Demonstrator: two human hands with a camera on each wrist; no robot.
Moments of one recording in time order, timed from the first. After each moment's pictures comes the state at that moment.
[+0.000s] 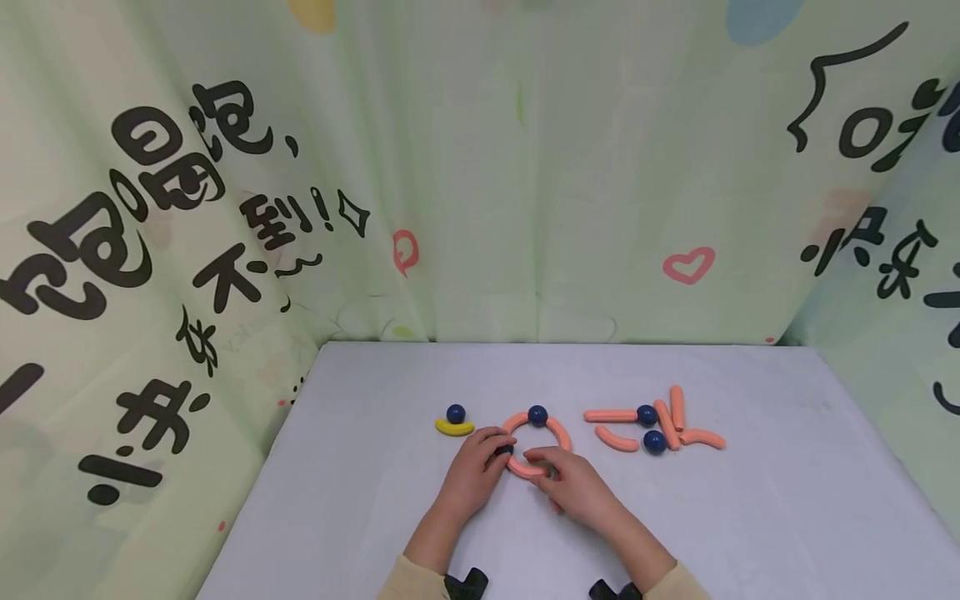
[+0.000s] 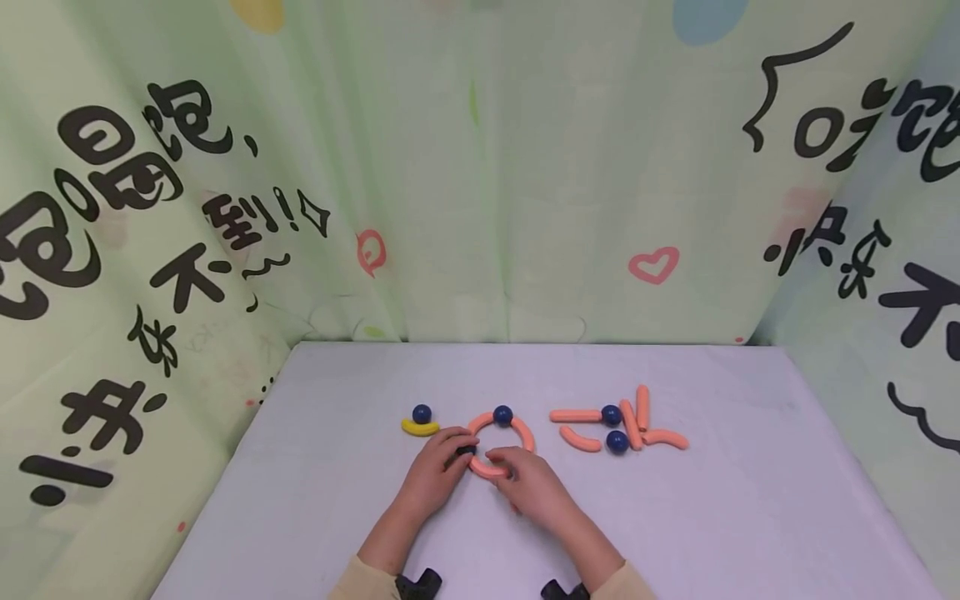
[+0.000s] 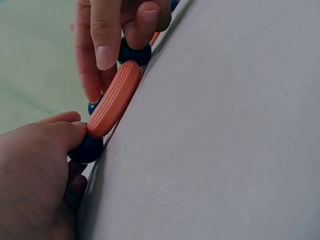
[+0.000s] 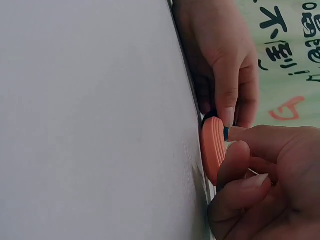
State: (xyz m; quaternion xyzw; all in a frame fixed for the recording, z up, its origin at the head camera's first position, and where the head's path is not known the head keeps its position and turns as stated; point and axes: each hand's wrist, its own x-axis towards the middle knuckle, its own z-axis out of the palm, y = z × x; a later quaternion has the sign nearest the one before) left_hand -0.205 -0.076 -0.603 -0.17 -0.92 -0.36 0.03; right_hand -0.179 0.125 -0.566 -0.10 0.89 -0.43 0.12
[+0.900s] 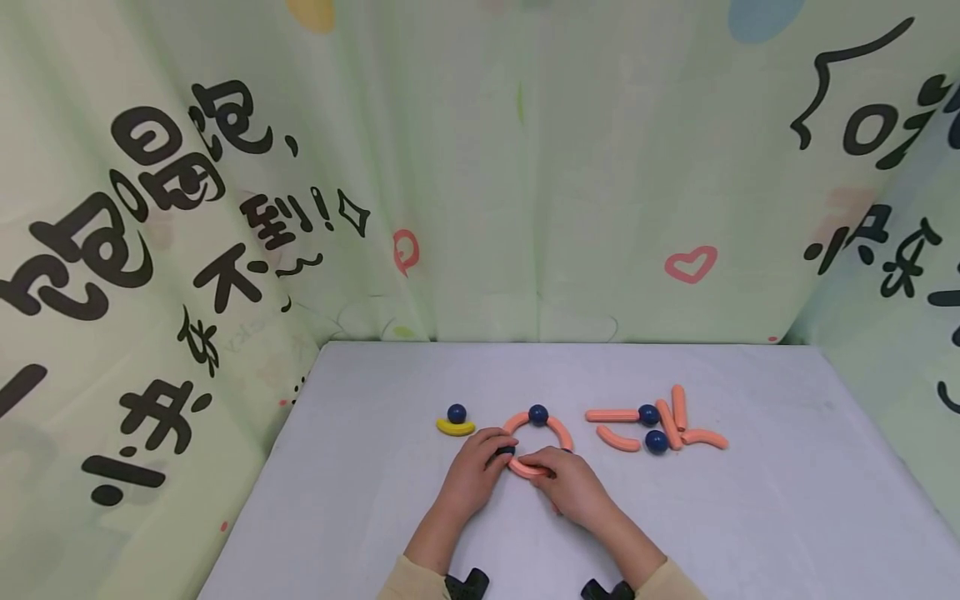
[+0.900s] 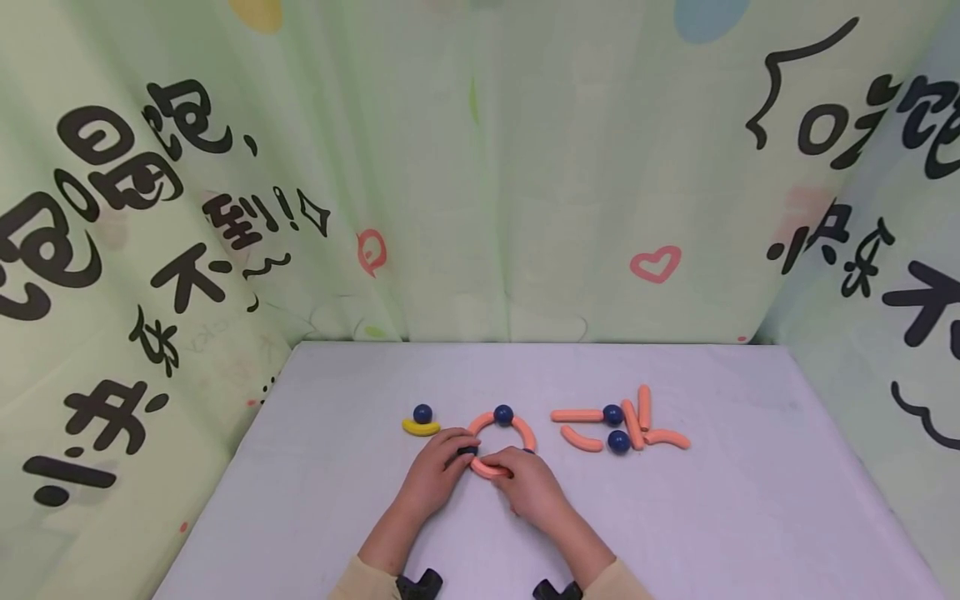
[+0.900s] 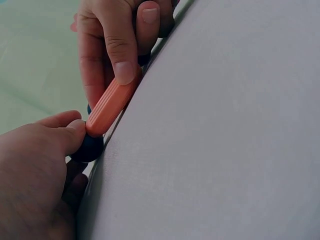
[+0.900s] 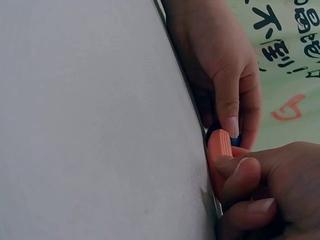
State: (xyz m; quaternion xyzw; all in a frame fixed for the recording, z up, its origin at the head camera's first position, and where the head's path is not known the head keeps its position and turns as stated) left_hand -0.205 -0.078 -0.603 -0.17 -0.91 -0.37 0.03; right_hand -0.183 0.118 -0.577 -0.12 0.91 -0.38 0.07
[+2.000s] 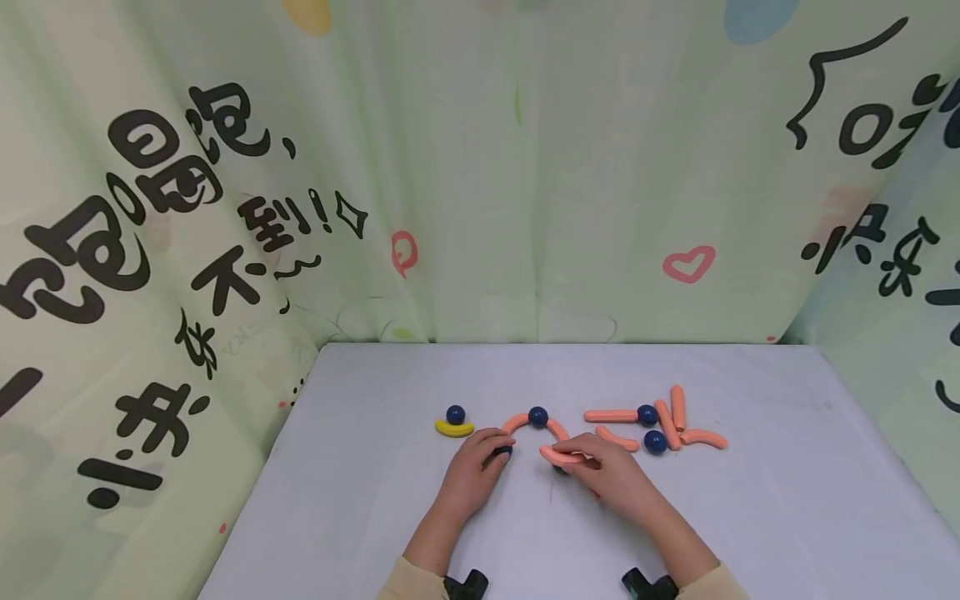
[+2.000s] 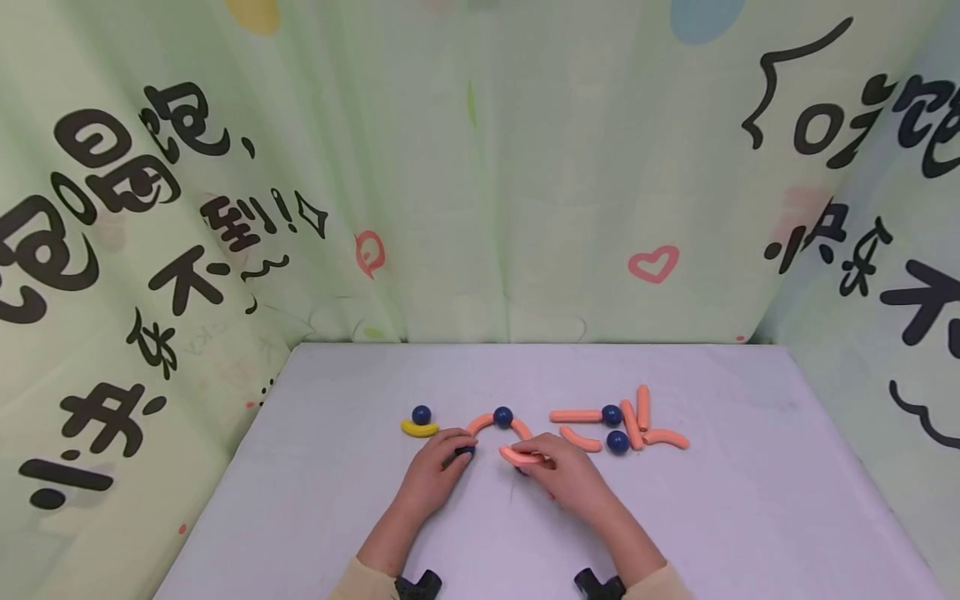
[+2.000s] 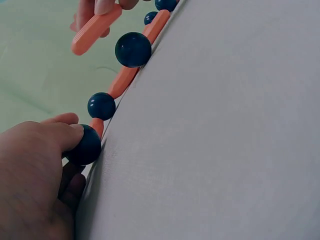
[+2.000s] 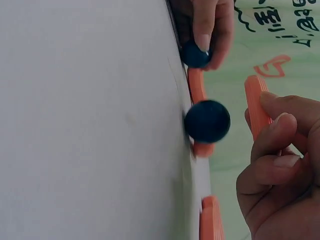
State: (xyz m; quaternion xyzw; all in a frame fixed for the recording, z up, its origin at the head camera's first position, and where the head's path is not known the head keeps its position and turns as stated) left_hand -0.207 -0.076 -0.602 -0.14 -0.91 -0.38 0.01; right_hand -0.181 0.176 -0.551 -0.08 0.88 -0.45 0.10
